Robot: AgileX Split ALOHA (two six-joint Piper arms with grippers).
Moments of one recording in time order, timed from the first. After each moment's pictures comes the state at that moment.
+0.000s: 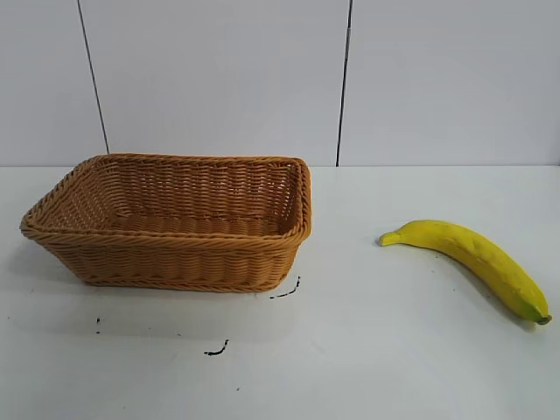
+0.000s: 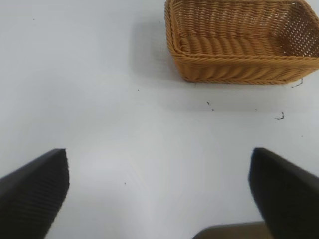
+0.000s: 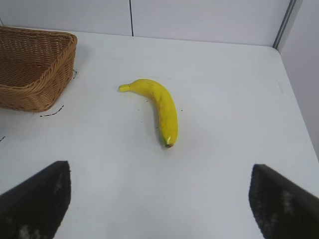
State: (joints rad) left arm -0.02 0.00 -0.49 -0.06 1.07 0.06; right arm -0.02 -0.01 -0.50 0.10 1.02 -0.07
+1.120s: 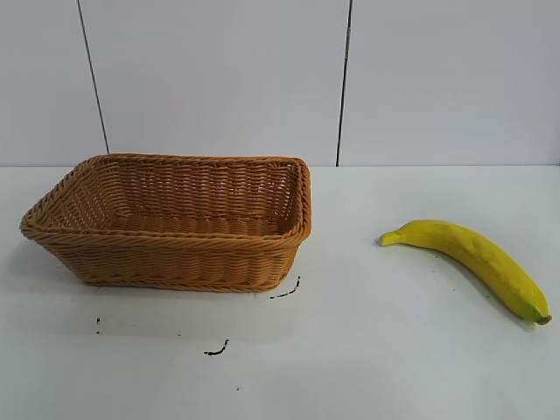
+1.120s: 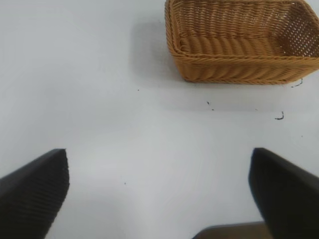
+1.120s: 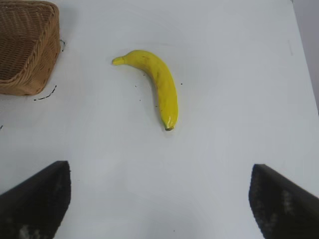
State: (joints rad) left arm -0.02 0.00 -0.49 -0.06 1.07 0.06; right arm -0.02 1.06 -1.01 0.07 1.04 -0.04
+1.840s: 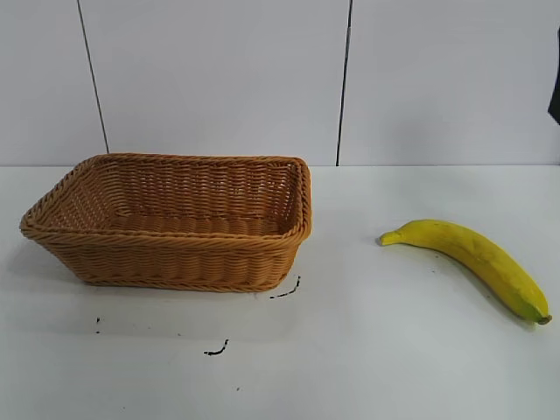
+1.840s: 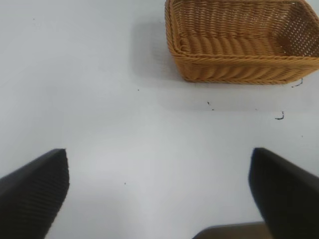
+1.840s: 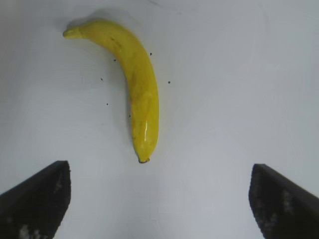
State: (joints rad) left arm -0.02 0.00 -0.49 -0.06 1.07 0.06; right arm -0.02 1.77 -1.45 0.03 1.04 -0.21
